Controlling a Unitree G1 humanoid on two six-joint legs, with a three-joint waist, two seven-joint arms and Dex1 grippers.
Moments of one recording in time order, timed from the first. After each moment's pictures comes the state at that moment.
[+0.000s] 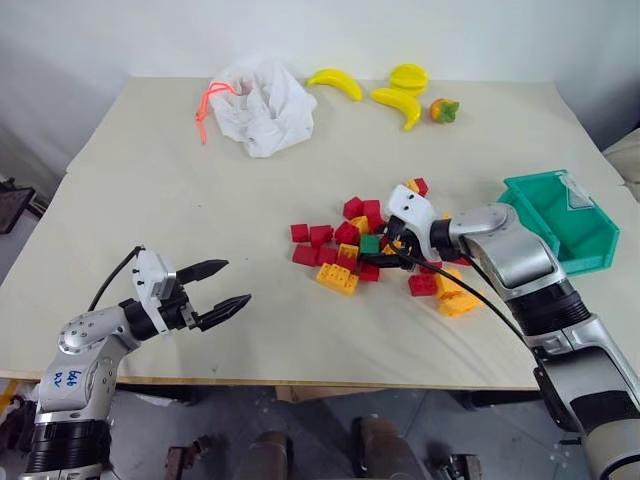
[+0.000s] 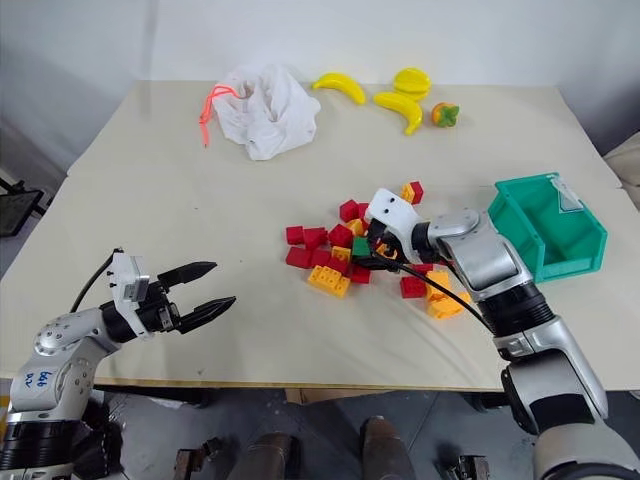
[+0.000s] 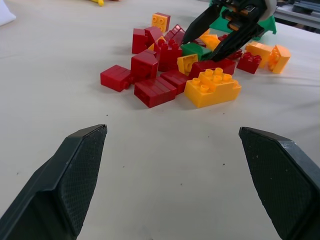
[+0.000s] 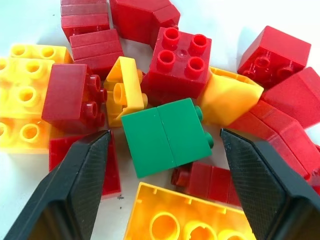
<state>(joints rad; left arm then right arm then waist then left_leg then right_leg) -0.11 0.61 0.25 -0.08 -0.52 0.25 -0.98 -0.88 -0.61 0.35 0.22 0.11 0.63 0.99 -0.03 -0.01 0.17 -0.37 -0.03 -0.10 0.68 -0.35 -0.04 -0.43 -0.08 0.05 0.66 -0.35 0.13</state>
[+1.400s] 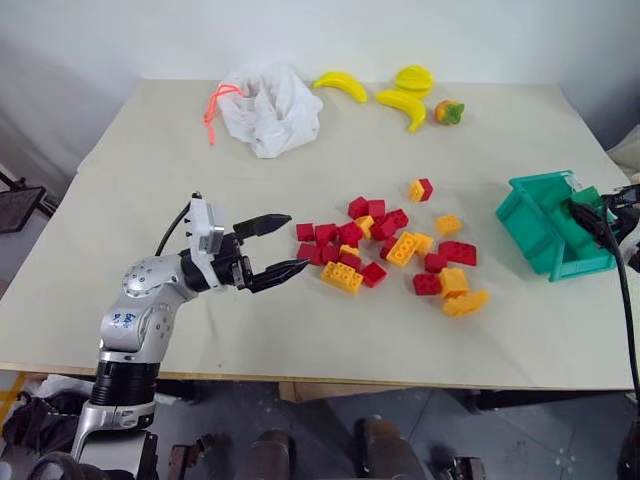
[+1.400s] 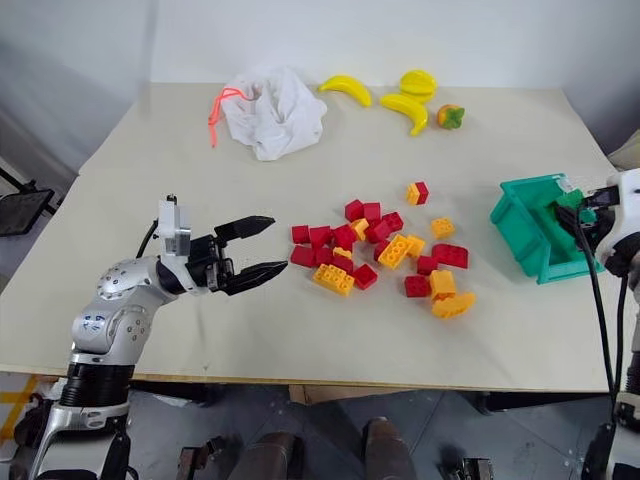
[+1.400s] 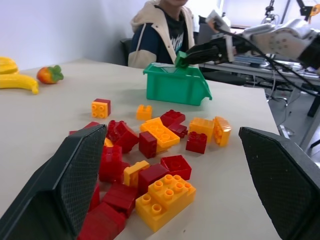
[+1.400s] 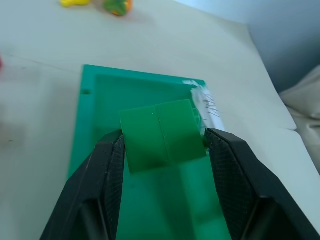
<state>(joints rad) -0.43 0.47 0.08 -0.06 -0.58 0.28 -1.02 -0.51 -0.85 -0.44 0.29 0.21 0.50 0.55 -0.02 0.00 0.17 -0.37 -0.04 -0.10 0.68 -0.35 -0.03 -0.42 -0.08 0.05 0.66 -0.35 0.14</state>
